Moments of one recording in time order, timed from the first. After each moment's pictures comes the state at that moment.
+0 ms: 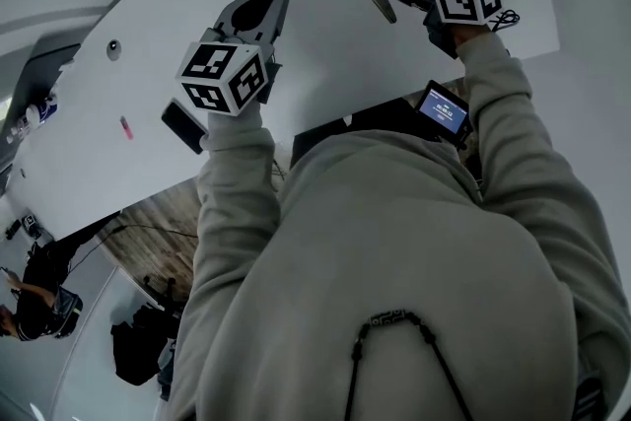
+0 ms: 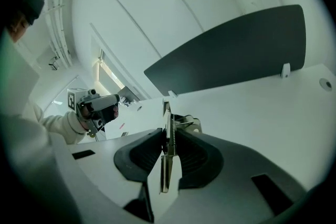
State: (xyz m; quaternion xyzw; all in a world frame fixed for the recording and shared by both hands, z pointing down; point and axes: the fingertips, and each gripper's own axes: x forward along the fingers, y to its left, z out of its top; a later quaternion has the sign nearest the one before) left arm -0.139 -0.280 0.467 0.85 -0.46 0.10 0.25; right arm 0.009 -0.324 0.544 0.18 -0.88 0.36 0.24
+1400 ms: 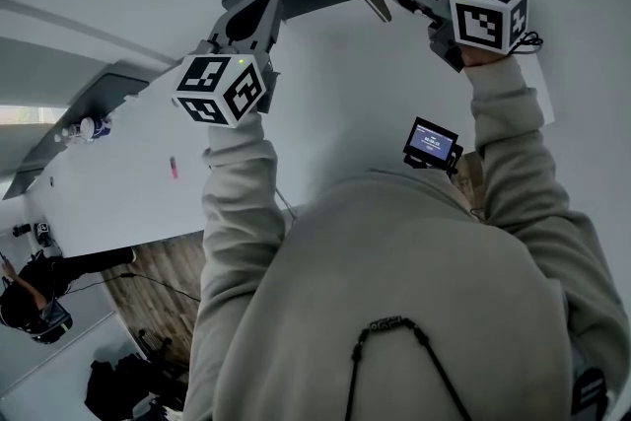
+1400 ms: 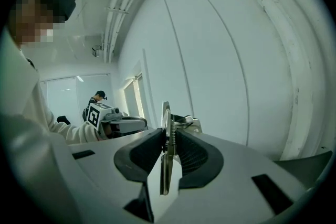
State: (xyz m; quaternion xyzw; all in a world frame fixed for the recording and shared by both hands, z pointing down) left arm -0.184 -0.266 0.169 0.85 -0.52 0.02 0.06; right arm -0.053 -0.302 0.147 0.16 -0.98 0.10 0.08
